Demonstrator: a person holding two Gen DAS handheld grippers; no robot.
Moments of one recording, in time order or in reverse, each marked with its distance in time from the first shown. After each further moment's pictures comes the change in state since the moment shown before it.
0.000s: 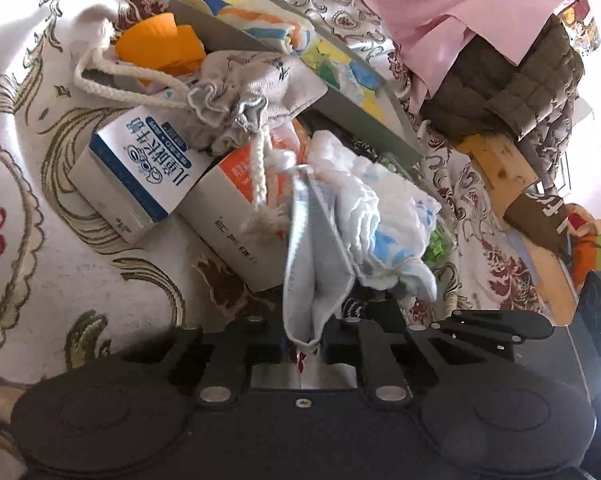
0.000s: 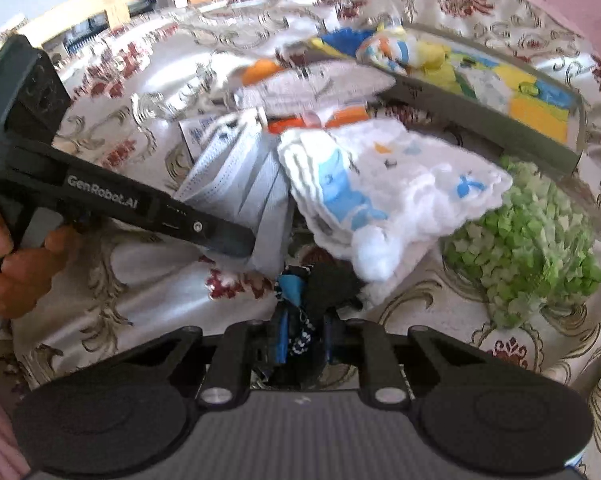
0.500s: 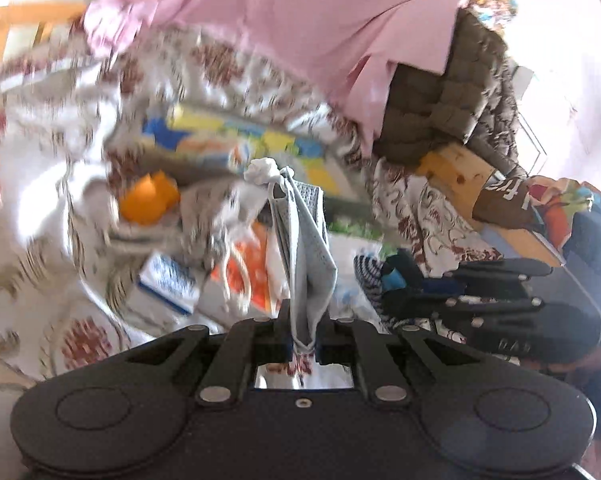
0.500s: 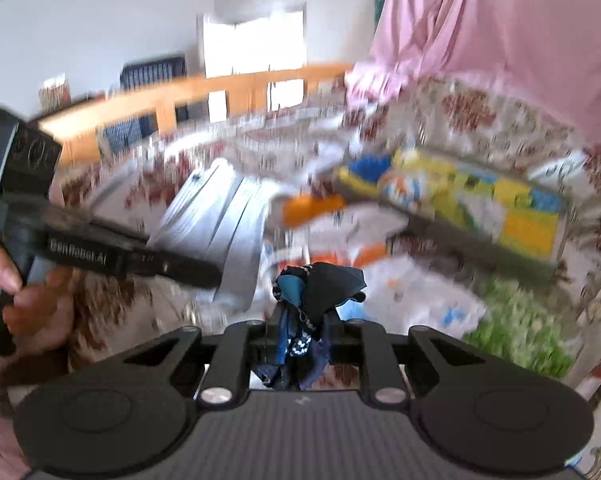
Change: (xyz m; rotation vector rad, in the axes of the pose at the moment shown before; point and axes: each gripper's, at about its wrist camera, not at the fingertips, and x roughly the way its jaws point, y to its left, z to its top) left arm -0.102 -0.051 -0.004 0.333 -0.207 0.046; right arm -0.078 0.016 0.017 -0.031 -0.334 0.049
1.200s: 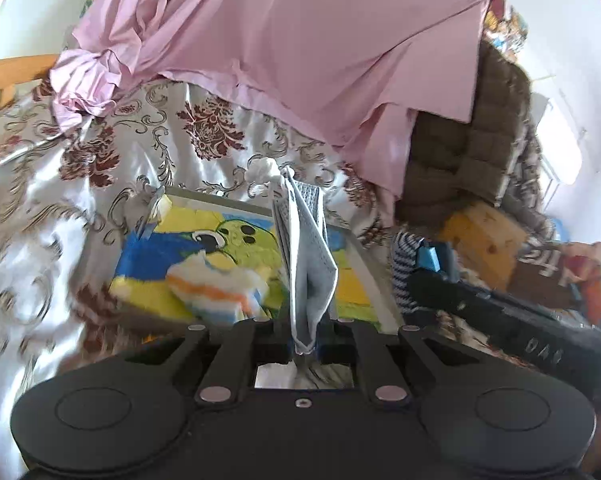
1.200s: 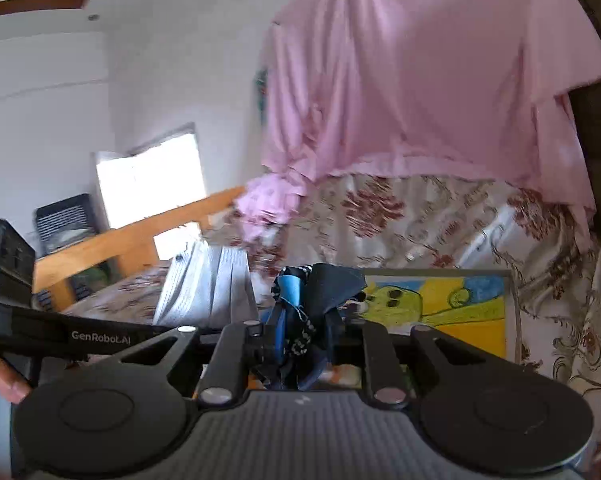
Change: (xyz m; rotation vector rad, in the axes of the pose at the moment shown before) left arm 0.108 0.030 0.155 0.019 -0.061 0.019; right arm 0.061 -0.100 0.097 0.288 -0.303 -0.215
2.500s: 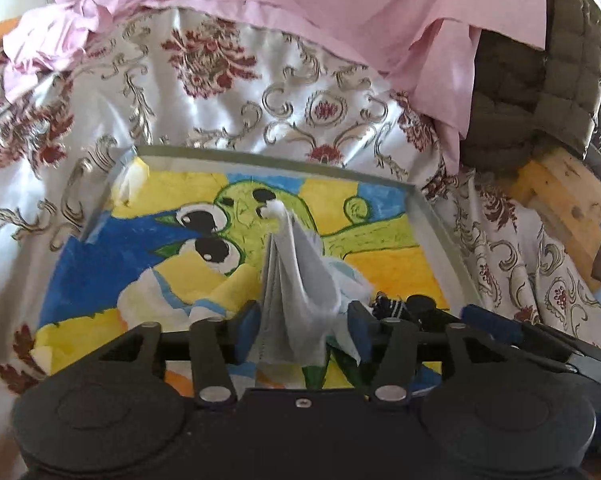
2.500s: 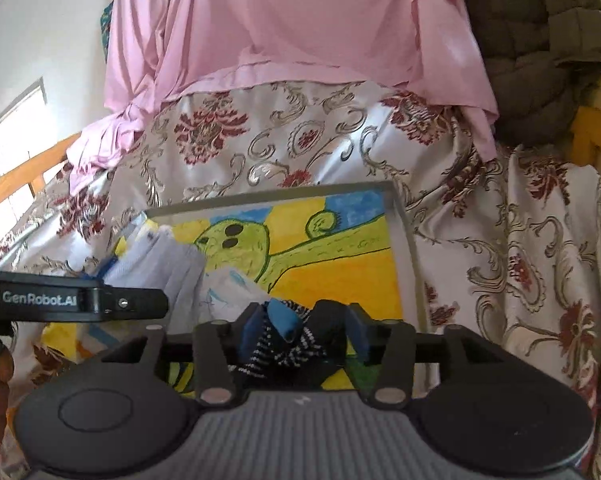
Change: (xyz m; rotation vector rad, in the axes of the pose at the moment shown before) left arm 0.157 -0.001 0.031 0.036 0.203 0.138; right arm 0.094 -0.093 -0.030 0.136 0.184 -0.362
